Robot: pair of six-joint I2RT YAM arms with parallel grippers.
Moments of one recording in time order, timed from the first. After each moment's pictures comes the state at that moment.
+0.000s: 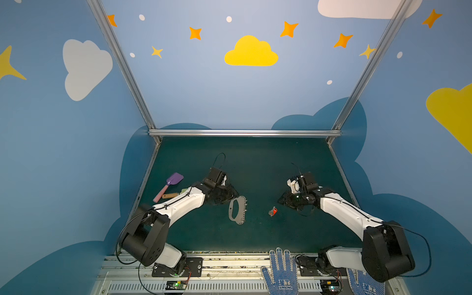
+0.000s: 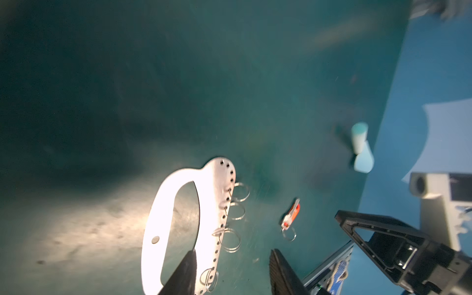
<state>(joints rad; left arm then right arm) -0.54 1.51 0.87 -0.34 0.35 -0.88 0.38 1.34 0.73 -0.52 -0.41 0.55</state>
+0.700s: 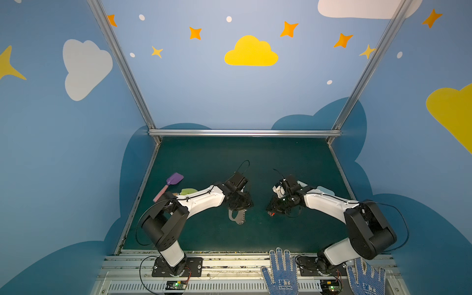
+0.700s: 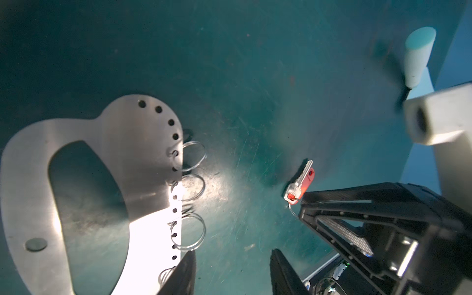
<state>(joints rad) -0.75 1.69 1.05 -0.44 0.31 -0.87 0.52 1.48 0.77 -0.47 -0.45 0.63</state>
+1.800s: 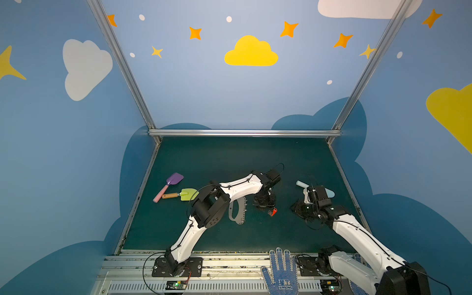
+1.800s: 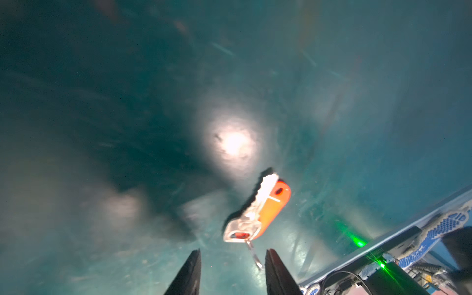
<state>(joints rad) -0.90 2.24 1.80 -0.95 0.35 -0.71 0.32 0.97 0.53 -0.58 -0.20 0.73</state>
